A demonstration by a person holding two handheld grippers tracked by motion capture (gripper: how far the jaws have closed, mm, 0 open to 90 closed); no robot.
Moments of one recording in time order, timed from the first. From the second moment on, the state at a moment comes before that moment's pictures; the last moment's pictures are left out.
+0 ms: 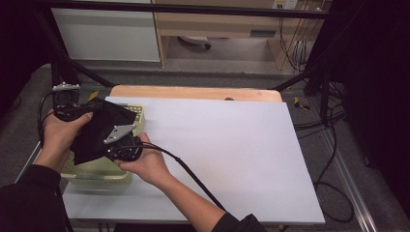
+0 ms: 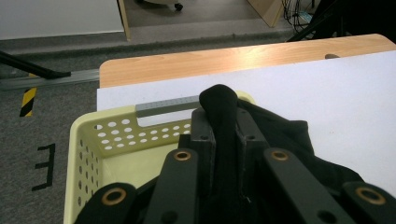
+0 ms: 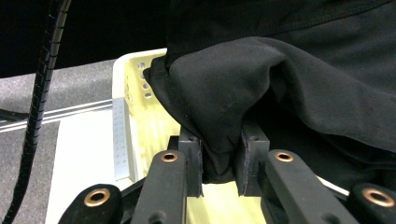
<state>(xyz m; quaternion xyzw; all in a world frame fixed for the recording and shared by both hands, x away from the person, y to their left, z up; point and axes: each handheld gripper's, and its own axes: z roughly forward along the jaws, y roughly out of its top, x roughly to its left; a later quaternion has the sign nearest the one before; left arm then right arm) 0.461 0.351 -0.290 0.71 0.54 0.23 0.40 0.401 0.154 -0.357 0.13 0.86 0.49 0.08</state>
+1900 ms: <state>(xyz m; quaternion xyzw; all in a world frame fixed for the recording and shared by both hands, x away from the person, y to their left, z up) 0.460 0.363 -0.311 0.70 0.55 0.23 0.38 0.400 0.160 -0.379 0.13 0.87 0.48 0.07</state>
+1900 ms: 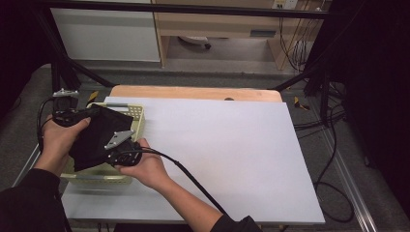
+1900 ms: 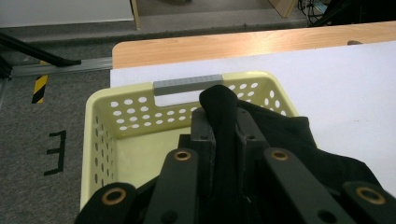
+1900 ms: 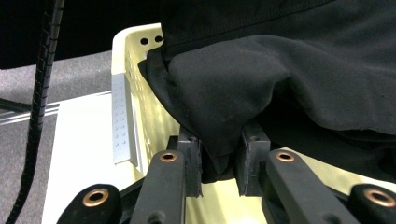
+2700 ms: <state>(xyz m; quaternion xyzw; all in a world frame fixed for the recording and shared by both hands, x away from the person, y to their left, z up) 0.461 0.344 -0.313 0.67 0.55 0.28 0.41 0.400 0.126 -0.370 0.16 0.88 0.43 0.12</state>
